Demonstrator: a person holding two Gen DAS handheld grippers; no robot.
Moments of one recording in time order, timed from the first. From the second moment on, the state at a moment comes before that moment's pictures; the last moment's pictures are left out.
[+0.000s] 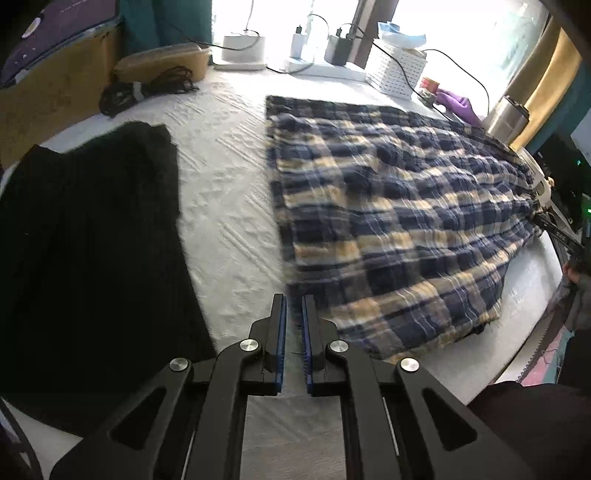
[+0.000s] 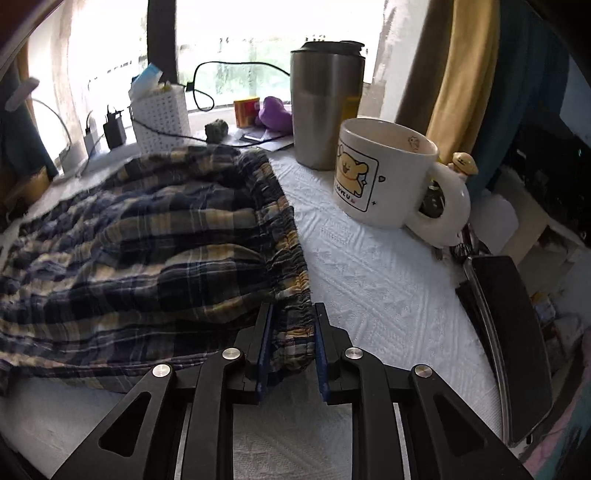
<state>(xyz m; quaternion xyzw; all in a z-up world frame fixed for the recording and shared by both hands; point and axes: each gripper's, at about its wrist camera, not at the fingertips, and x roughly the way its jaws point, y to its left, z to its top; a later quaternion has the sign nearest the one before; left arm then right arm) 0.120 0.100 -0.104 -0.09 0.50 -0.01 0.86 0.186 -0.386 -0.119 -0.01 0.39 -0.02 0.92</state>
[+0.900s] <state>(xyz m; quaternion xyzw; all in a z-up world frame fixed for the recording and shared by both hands) 0.271 0.101 -0.111 -0.05 0.47 -0.03 0.88 0.315 -0.330 -0.096 -0.07 0.38 0.01 0.92</state>
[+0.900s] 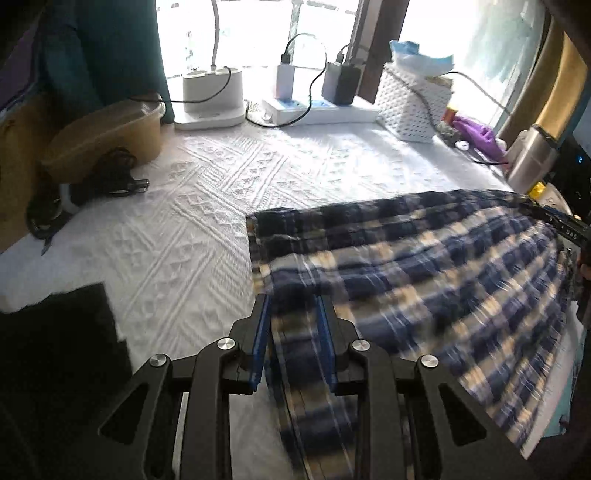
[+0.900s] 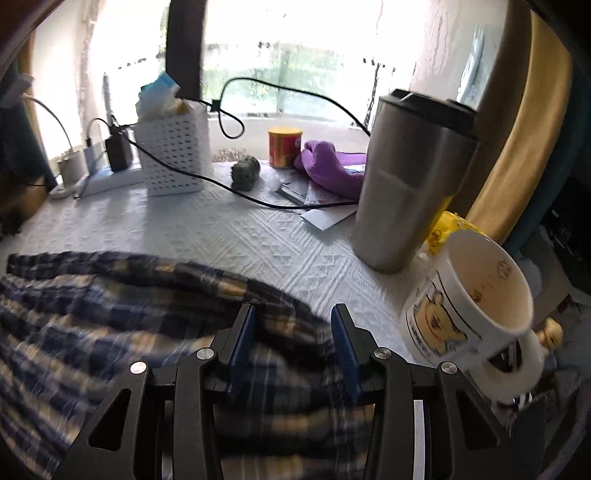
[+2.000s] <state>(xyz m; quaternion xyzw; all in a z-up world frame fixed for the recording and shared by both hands) 0.295 0.113 -0.107 -0.05 0.43 -0.07 0.90 0.312 -0.311 -0.096 -0.05 0.38 0.00 0.92</state>
